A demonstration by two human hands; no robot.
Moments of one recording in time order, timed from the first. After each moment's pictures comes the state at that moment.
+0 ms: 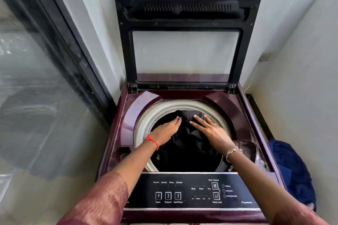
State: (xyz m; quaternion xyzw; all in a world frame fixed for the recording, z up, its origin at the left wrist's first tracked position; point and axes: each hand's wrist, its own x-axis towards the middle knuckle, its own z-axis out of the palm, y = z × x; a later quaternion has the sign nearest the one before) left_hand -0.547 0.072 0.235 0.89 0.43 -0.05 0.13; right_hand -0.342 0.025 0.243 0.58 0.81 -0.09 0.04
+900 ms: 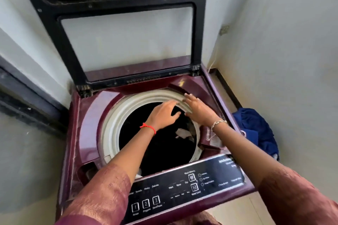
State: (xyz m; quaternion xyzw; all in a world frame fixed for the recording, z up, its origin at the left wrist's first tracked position) left_hand -0.444 0.104 0.230 0.89 0.39 0.07 0.23; right_hand -0.286 0.054 0.242 0.68 0.71 -0.19 -0.06
